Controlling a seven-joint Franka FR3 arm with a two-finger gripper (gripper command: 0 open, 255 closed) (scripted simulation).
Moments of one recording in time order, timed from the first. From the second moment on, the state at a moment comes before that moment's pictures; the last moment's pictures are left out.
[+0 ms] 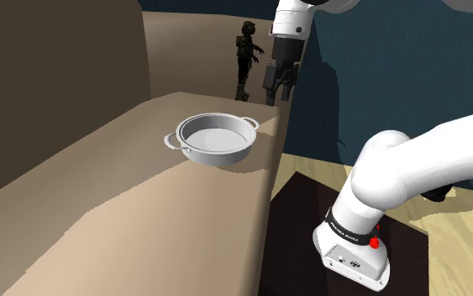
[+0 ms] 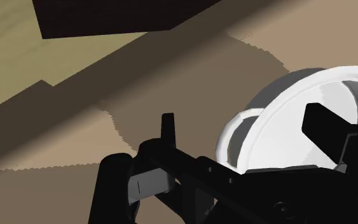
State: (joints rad) arm -0.01 -0.78 -0.07 -2.44 0.08 1.59 -0.07
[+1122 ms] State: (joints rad) arm -0.03 -0.29 -0.23 -1.87 0.02 1.56 -0.28
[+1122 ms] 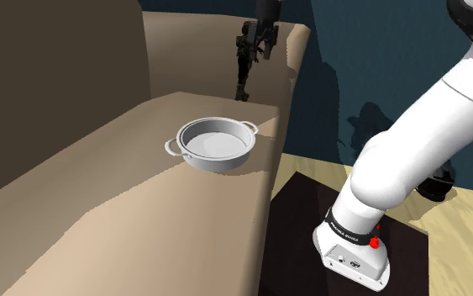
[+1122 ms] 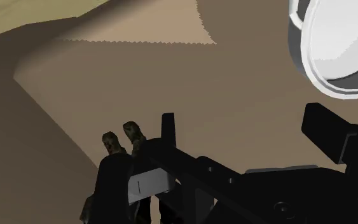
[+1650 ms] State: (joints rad) arm -0.05 -0.04 -0.29 -1.50 0.07 1.46 -0.39
